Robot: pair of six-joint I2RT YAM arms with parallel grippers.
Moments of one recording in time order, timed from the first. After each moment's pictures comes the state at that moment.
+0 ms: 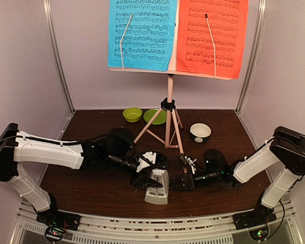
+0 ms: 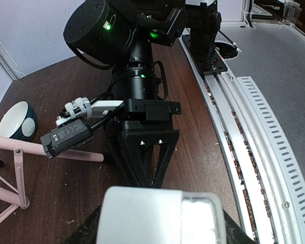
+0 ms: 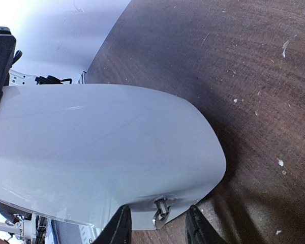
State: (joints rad) left arm -1.07 1.53 0.92 0.03 0.47 0.45; right arm 0.84 1.63 0.42 0.71 -0.60 0.64
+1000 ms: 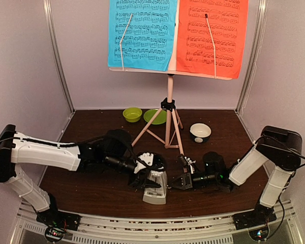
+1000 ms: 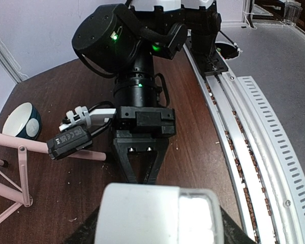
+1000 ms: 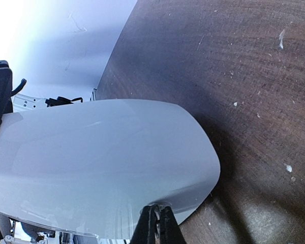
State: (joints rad) left arm -1.07 1.50 0.88 0.06 0.46 0.46; right arm 0.85 1.76 0.40 0.95 -0.60 0.85
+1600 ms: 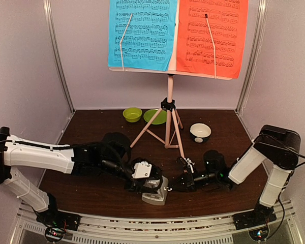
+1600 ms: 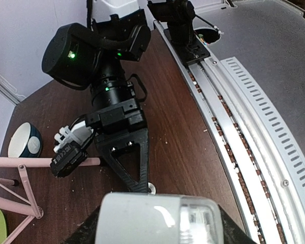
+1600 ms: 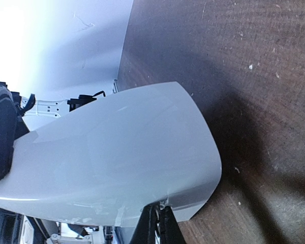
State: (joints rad) left arm -1.13 1.44 0.87 -0.03 0.41 0.61; right arm 0.81 1.78 0.41 0.97 -0.76 1.06
